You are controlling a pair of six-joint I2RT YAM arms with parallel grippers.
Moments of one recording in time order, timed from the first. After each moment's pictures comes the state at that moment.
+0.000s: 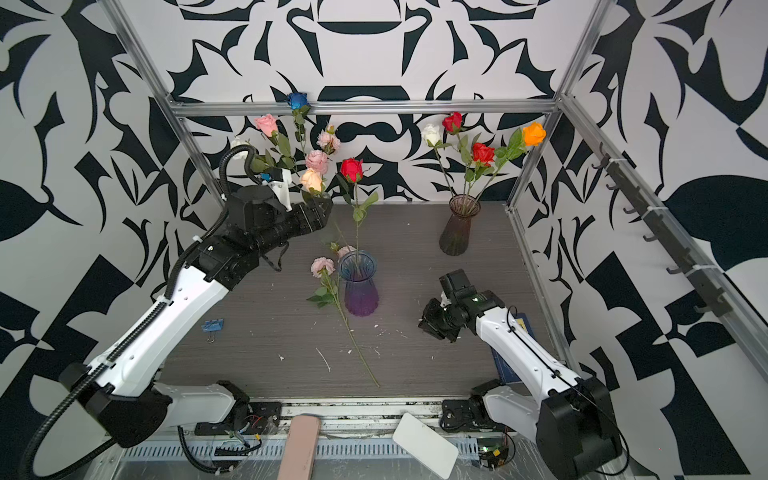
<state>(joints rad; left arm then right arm) -0.54 1.34 1.50 -0.48 0.03 -0.63 0.34 1.11 0.71 -0.79 -0.40 0.95</state>
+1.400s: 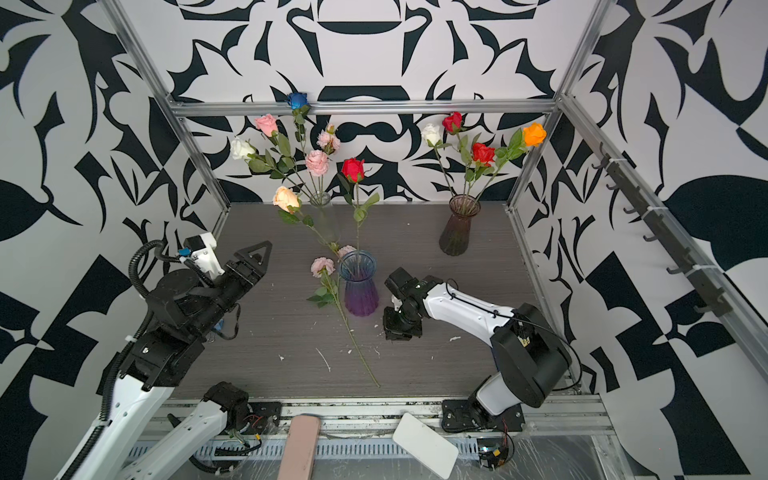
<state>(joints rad) -0.43 0.65 0.89 -0.36 0.01 -0.93 0.69 1.51 0.95 -0.77 -0.37 0.78</state>
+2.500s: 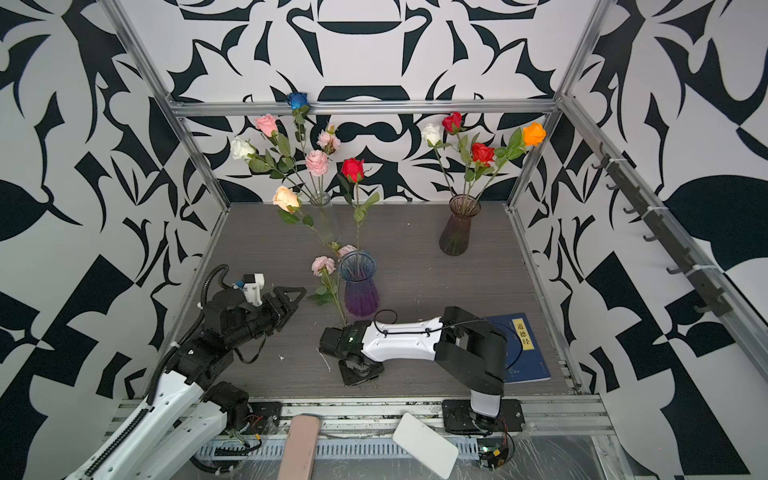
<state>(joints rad) -0.43 0.60 0.48 -0.31 0.29 -1.16 1.25 1.80 1.11 -0.81 -0.08 0.89</state>
